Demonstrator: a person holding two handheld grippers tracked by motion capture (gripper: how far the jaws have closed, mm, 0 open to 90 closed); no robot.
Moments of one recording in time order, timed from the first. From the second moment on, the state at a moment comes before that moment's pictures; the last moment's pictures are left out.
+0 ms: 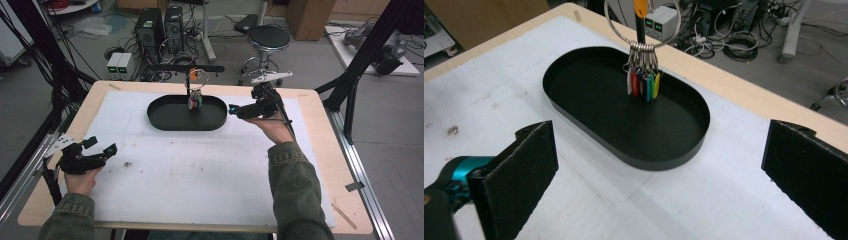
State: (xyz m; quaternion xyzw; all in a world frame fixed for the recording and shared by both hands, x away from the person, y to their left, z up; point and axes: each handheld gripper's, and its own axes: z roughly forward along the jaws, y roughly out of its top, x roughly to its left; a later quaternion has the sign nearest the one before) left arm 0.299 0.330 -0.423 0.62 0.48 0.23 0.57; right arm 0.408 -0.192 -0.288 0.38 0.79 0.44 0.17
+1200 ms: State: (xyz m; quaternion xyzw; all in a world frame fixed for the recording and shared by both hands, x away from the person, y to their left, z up) left arm 0.297 0.329 -0.423 0.63 0.48 0.23 0.57; right arm 0.352 -0.248 -0.356 0.45 0.76 0.43 0.18
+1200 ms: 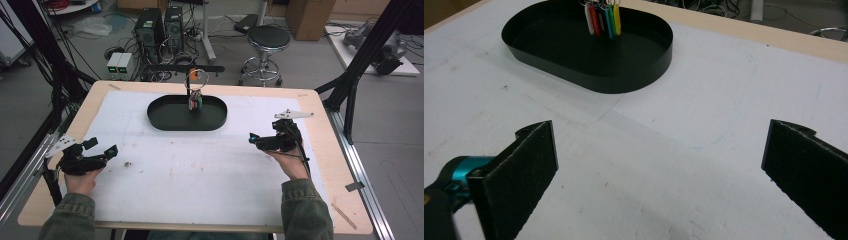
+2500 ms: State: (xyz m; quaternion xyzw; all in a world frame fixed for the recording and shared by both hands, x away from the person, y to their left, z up) left arm 0.296 0.329 -0.424 0.63 0.49 0.23 0.56; right arm 0.300 -0.287 -0.419 0.52 0.70 0.42 0.25
